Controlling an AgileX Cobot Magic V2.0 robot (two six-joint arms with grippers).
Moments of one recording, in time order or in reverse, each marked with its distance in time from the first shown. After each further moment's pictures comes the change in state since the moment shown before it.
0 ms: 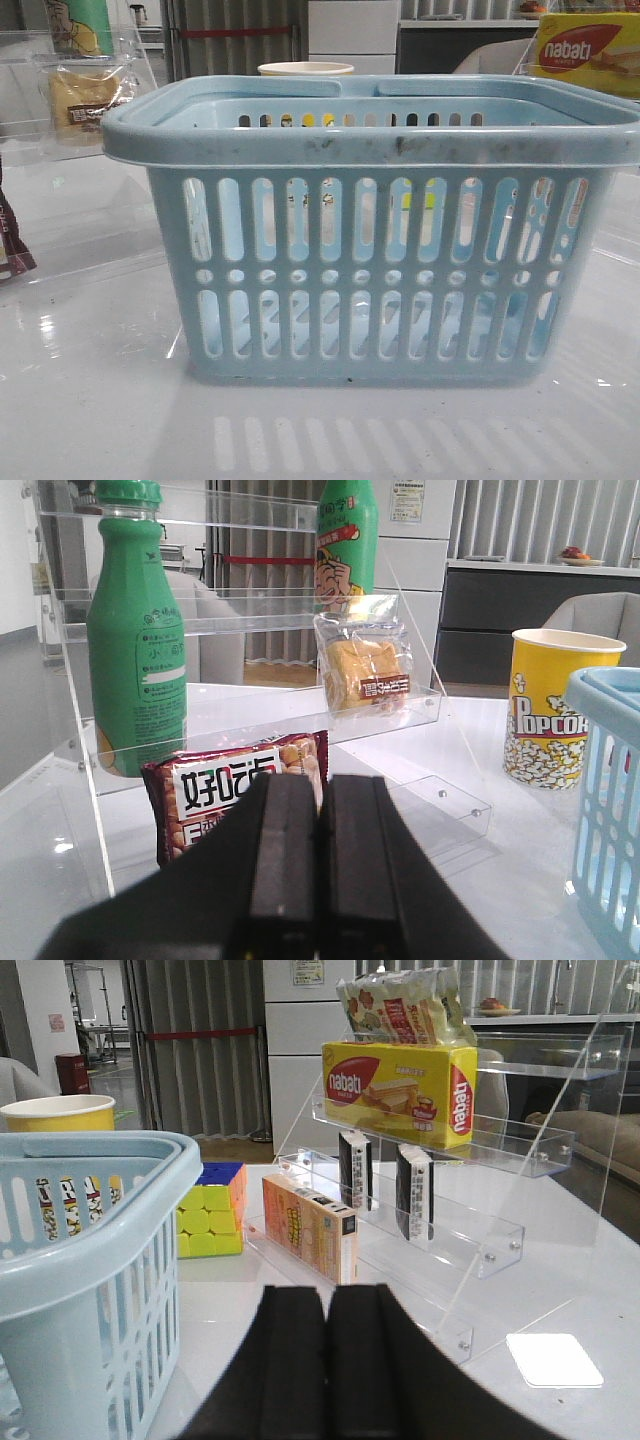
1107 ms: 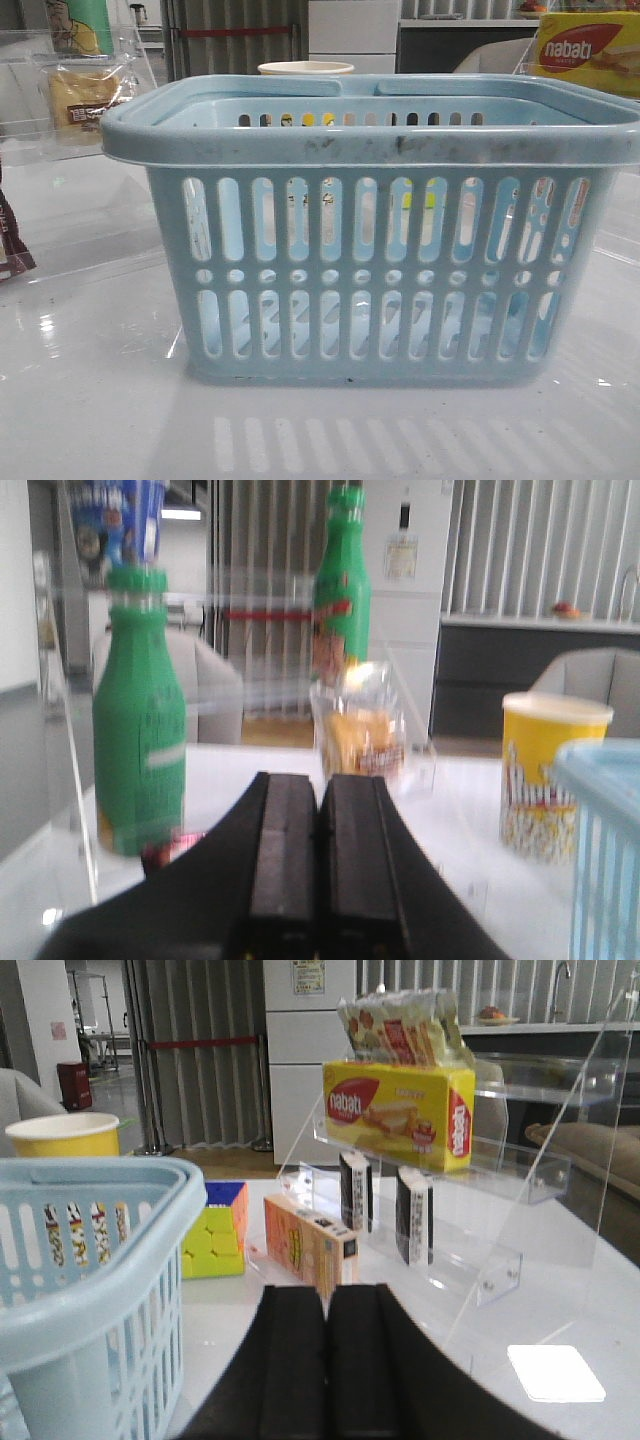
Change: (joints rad) left arm 0.000 0.000 -0.075 0.005 -0.066 0.000; right arm 0.000 0.000 -0.085 0.000 0.058 0.000
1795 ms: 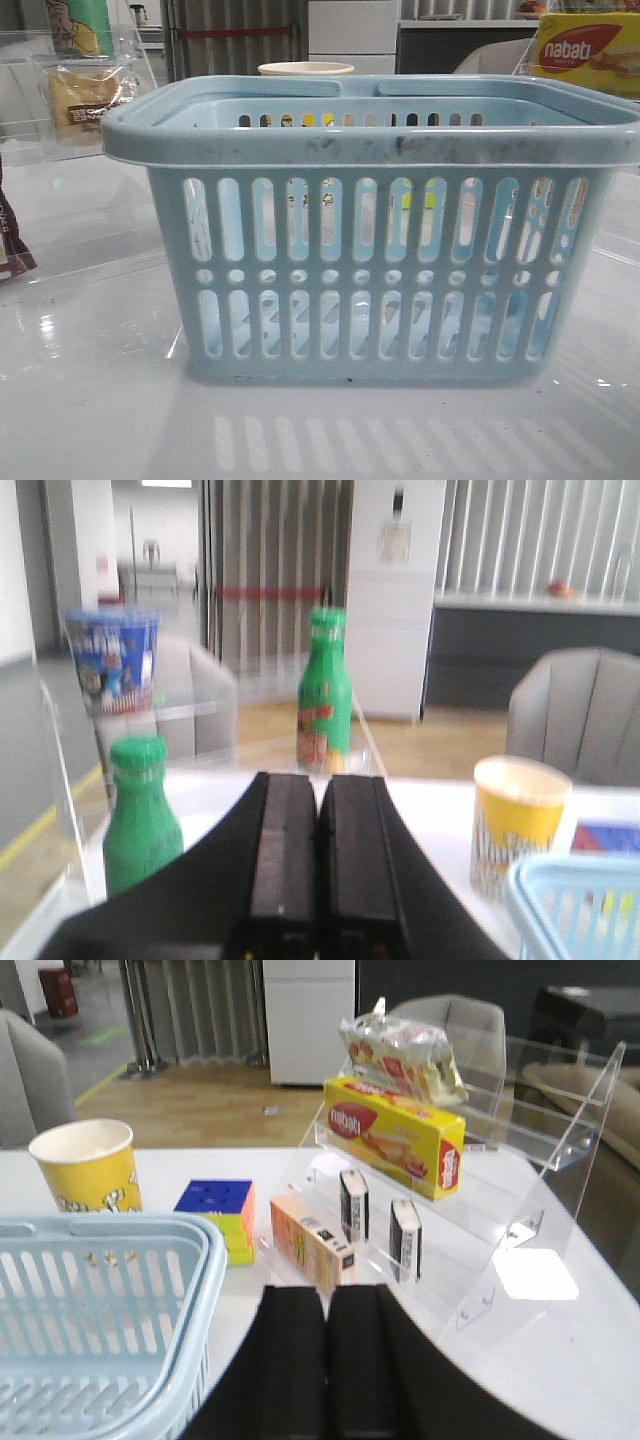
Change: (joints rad) left arm 0.000 0.342 -0.703 0.001 0.535 0.000; right arm 0.002 0.371 -0.672 0.000 0.569 0.000
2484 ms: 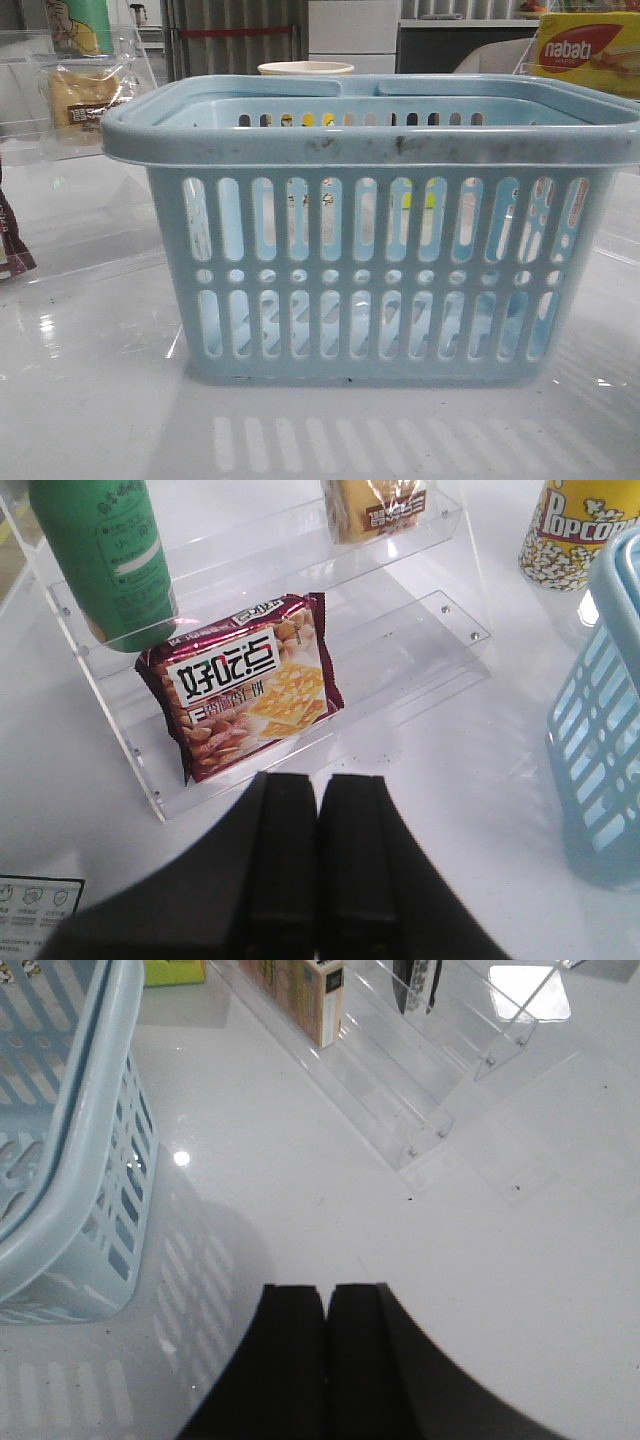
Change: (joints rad) left arm 0.000 0.295 0.000 0.004 0.302 0.000; right arm 0.000 0.343 -0.002 -0.027 0.177 0.000
